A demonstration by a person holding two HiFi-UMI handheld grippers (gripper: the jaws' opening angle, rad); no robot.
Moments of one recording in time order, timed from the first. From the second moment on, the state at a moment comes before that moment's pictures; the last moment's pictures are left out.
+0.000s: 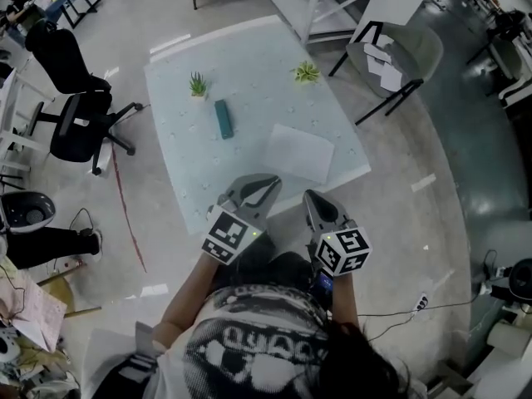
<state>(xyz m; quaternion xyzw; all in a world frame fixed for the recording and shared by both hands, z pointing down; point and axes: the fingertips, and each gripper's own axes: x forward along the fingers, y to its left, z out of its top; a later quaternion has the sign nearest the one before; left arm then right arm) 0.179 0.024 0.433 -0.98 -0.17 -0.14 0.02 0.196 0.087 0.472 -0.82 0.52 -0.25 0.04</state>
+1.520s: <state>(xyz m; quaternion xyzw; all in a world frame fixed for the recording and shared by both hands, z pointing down) 0.200 -0.014 0.460 -0.95 0.25 -0.19 -0.03 0.399 0.050 0.680 -0.54 0.70 -0.31 -0.36</state>
